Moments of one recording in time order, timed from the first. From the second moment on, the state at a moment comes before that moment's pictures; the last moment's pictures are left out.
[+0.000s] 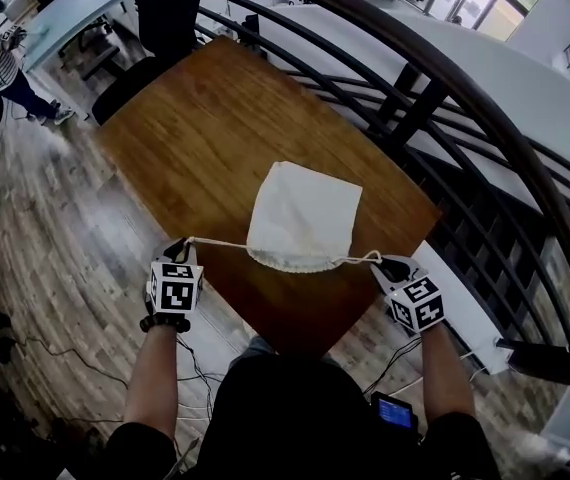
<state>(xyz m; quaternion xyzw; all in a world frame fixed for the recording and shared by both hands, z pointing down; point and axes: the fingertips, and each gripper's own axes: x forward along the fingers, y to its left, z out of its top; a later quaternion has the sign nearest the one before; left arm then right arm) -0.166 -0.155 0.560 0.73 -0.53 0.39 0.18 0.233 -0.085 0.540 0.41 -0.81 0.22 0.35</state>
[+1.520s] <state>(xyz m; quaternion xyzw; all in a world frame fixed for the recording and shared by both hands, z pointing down) -0.166 -0.142 0.581 0.70 -0.55 0.40 0.21 0.341 -0.092 0.574 0.61 -0.66 0.31 0.32</state>
